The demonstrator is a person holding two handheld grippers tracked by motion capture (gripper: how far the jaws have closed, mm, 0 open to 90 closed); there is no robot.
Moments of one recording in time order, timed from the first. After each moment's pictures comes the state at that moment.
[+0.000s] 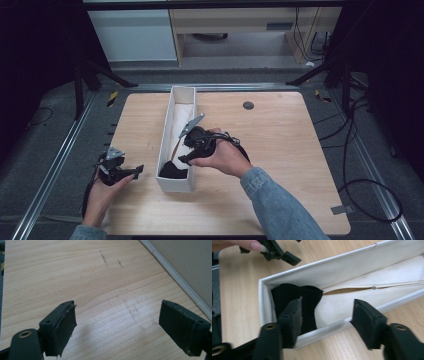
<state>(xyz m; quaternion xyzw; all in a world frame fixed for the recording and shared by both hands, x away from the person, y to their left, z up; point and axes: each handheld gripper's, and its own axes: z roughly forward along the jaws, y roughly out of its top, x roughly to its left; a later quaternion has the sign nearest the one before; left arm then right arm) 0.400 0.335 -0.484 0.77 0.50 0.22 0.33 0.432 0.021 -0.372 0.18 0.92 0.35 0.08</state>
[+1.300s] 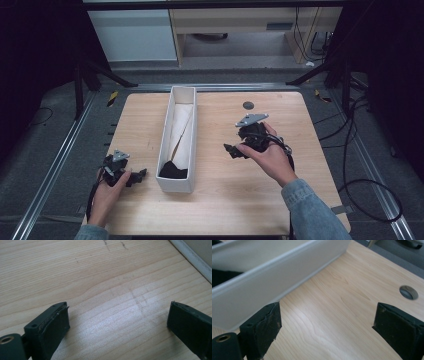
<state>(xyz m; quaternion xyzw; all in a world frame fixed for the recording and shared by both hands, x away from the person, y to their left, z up) 0.406 0.332 -0.506 0.78 0.50 0.21 0.31 0.437 -0.114 -0.384 0.34 0.84 0.37 0.20</state>
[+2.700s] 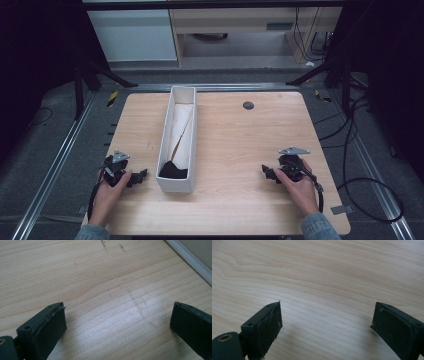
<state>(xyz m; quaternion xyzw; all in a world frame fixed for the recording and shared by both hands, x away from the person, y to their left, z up) 0.405 0.332 -0.510 0.78 0.50 0.22 0.32 0.408 -0.228 -0.505 0.53 0.75 0.35 0.20</state>
